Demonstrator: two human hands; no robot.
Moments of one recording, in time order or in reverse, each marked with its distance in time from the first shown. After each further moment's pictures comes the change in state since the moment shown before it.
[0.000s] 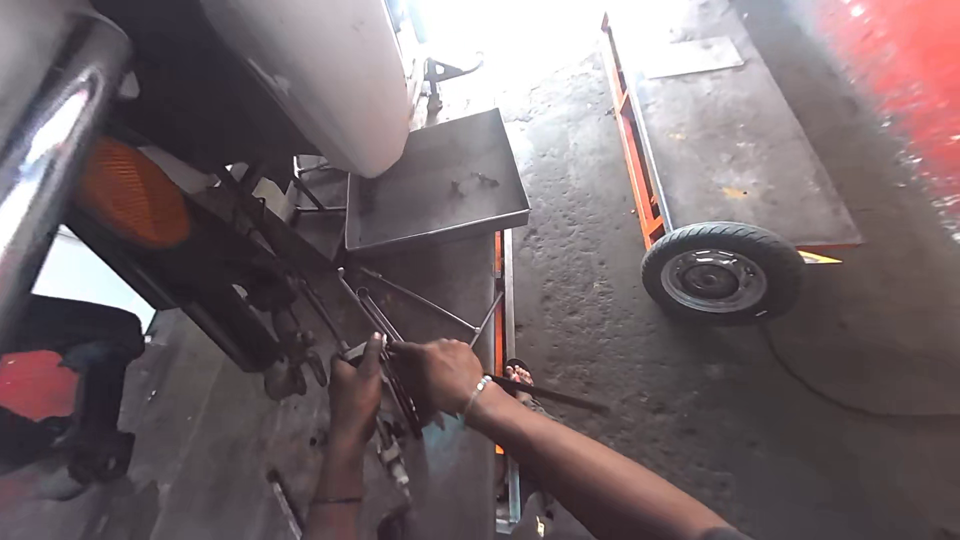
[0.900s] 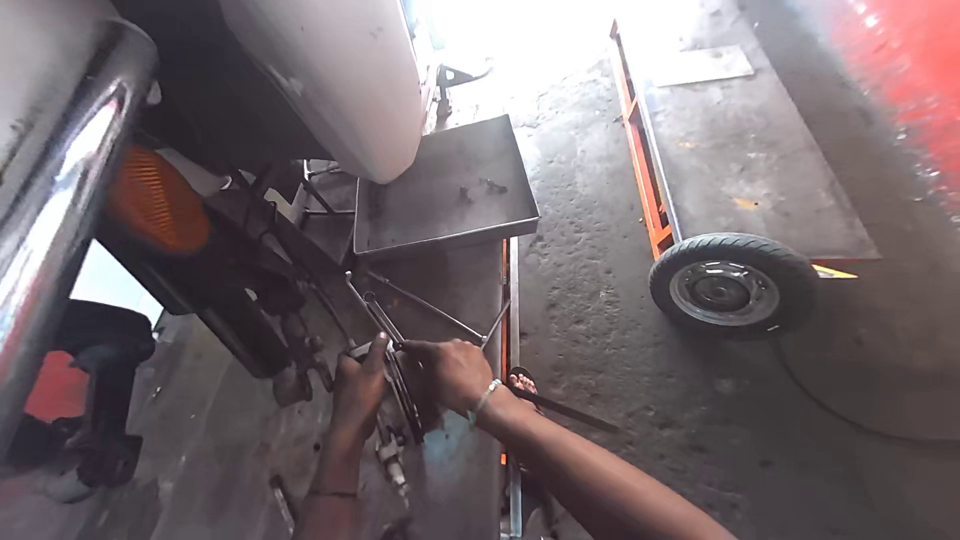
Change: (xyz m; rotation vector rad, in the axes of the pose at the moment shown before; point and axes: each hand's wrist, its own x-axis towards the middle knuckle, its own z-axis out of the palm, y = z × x) left_hand 0.011 0.015 -0.003 0.025 -0.054 -0.044; right_hand 0.015 0.010 -0.004 0.022 0.024 0.032
